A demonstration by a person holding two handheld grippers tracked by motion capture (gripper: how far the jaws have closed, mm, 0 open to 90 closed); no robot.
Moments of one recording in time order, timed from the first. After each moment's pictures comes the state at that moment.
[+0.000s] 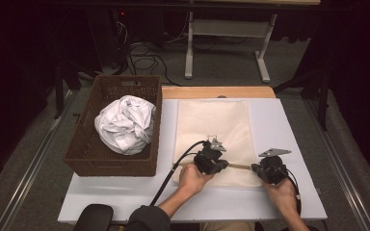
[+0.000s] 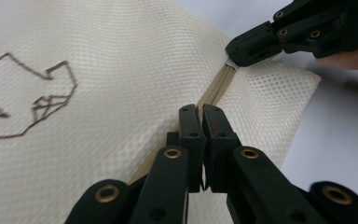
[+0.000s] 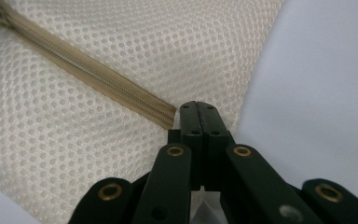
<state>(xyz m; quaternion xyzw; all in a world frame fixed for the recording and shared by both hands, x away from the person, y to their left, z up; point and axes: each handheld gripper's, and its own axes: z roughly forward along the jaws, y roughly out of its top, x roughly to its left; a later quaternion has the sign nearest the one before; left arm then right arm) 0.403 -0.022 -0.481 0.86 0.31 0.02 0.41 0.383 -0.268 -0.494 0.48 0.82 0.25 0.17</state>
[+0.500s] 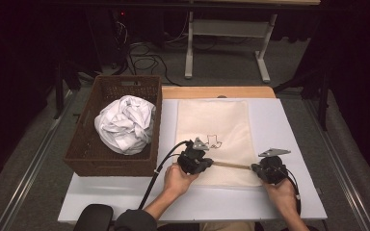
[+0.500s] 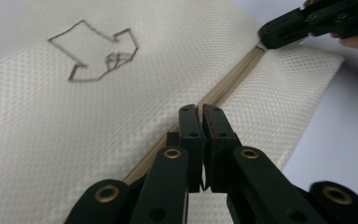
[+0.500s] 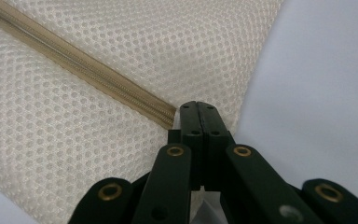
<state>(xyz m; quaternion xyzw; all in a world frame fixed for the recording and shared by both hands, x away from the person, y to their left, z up) 0.394 0.017 -0.480 0.85 0.33 0.05 0.40 0.382 -0.267 -0.494 0.48 0.83 0.25 0.17</state>
